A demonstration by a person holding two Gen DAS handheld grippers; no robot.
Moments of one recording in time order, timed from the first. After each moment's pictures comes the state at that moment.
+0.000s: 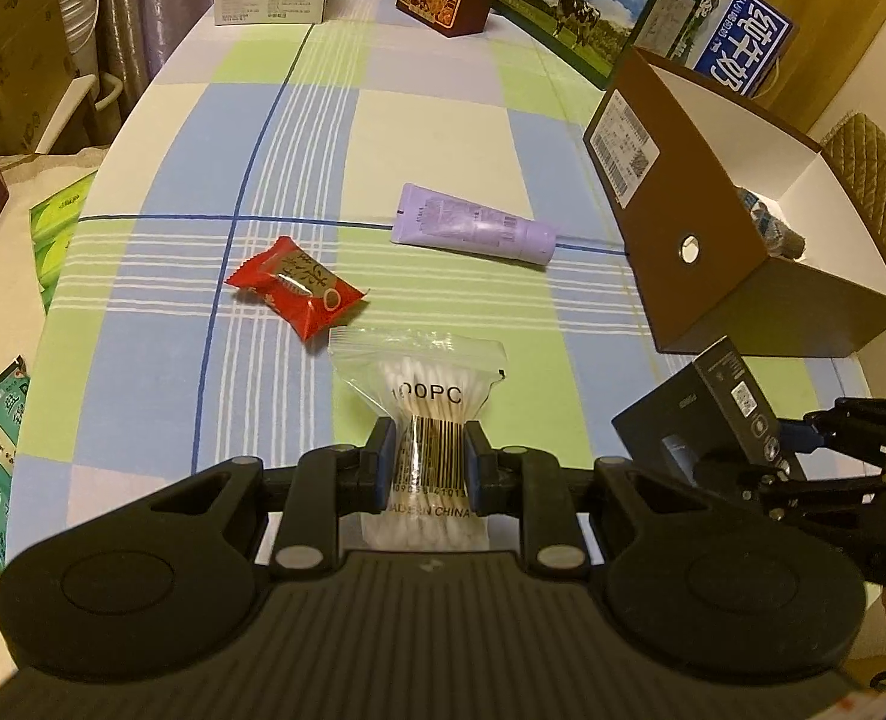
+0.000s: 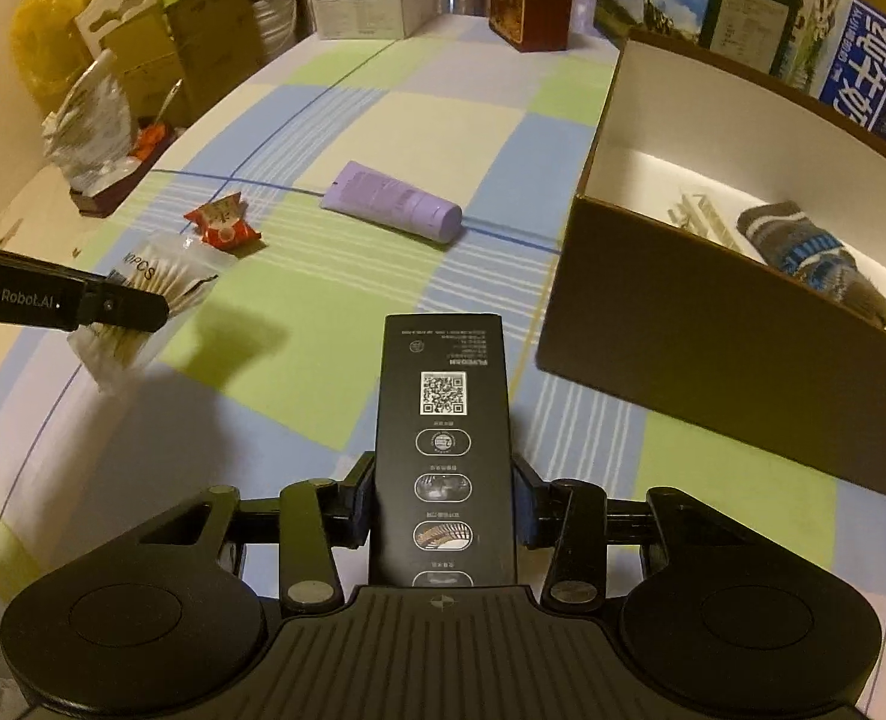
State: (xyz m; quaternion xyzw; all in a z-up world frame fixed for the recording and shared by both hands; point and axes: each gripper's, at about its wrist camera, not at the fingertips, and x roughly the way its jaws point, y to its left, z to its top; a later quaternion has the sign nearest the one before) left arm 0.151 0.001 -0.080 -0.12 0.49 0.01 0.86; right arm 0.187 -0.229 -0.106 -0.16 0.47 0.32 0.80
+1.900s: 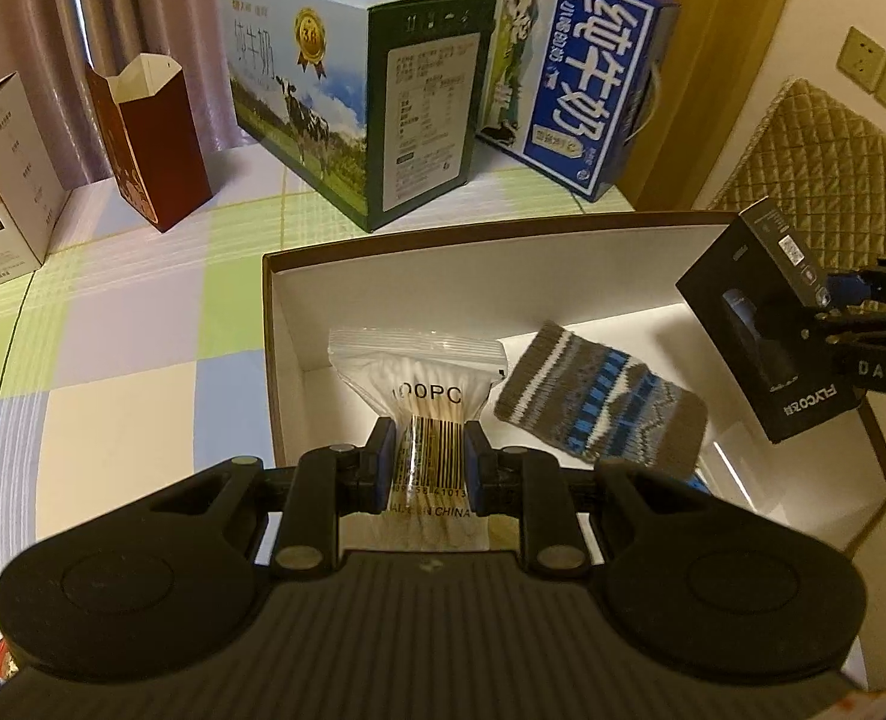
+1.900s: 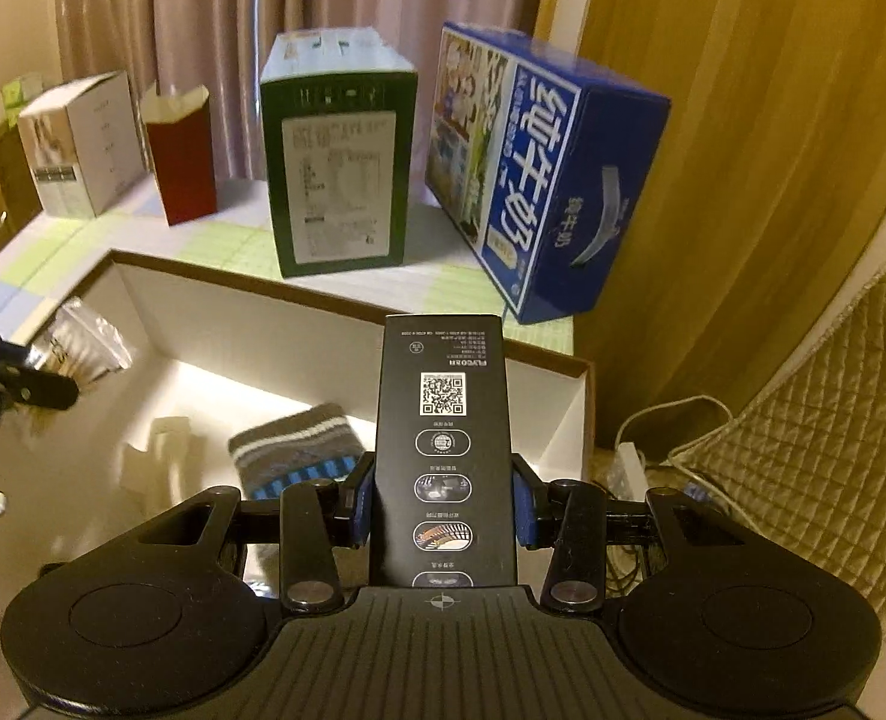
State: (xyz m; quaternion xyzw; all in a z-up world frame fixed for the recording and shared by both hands) left arm 0.396 -0.208 -0.041 -0.02 0.46 -0.04 0.89; right arm 0.455 -0.425 -0.023 -0.16 0.39 0.24 0.88
